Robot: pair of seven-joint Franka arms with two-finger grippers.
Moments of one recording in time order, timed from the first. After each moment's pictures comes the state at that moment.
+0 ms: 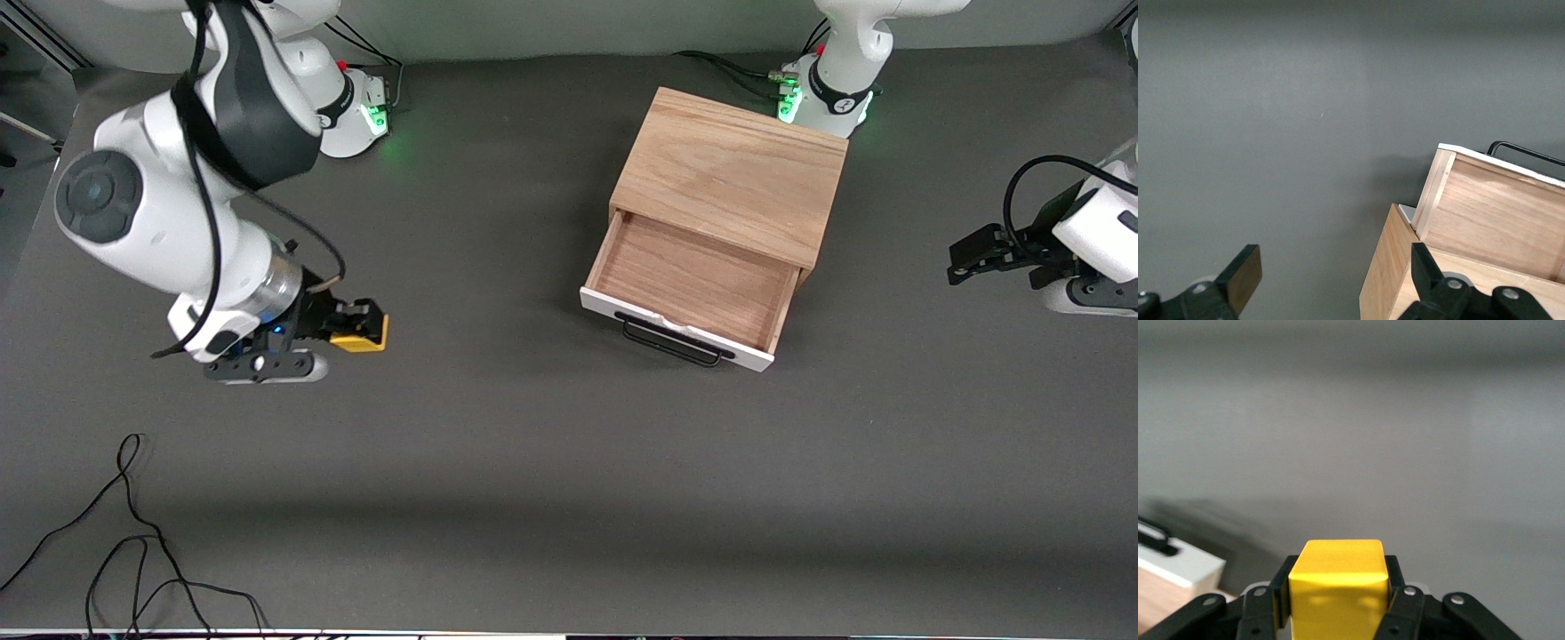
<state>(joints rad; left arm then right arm) -0.05 0.07 0.00 -1.55 -0.03 1.60 0.00 0.38 0.29 -0.01 -1.42 0.13 1.76 0.39</state>
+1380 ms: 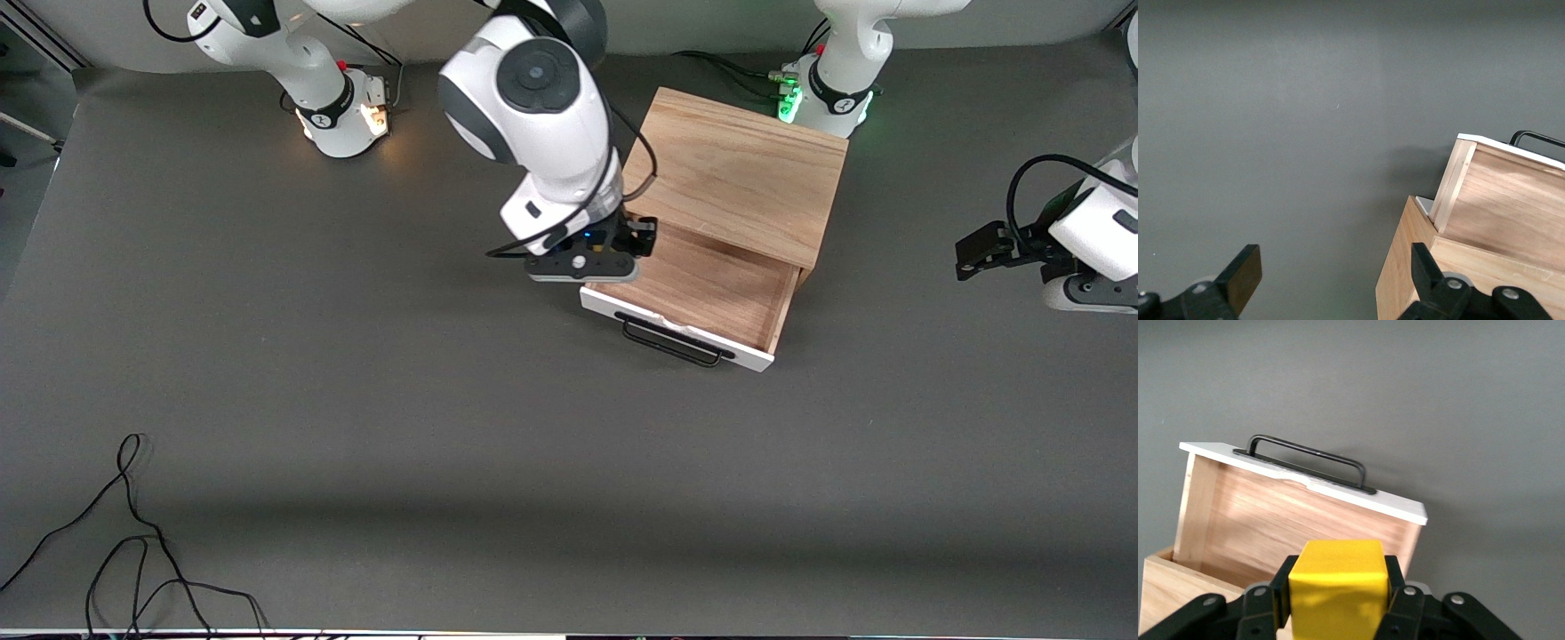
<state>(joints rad) -0.06 0.06 -0.01 -1.55 0.02 1.57 0.01 0.82 0.66 0.01 -1.02 0.13 1.81 0.96</state>
